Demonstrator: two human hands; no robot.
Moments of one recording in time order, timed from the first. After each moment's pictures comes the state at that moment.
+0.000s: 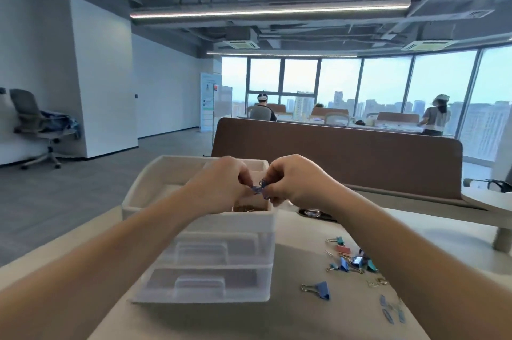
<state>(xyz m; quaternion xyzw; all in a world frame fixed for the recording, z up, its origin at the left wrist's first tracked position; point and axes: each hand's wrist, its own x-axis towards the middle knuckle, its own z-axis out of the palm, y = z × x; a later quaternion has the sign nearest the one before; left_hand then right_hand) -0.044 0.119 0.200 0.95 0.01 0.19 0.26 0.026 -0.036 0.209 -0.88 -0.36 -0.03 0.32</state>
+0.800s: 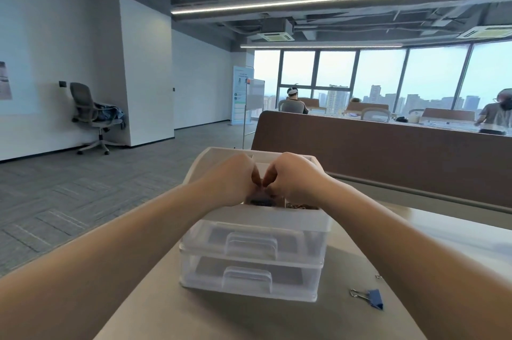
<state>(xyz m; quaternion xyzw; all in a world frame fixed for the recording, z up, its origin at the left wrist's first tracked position) -0.059 0.187 0.190 0.98 0.05 0.17 0.10 0.020 0.064 0.196 -0.90 -0.40 -0.06 0.15</state>
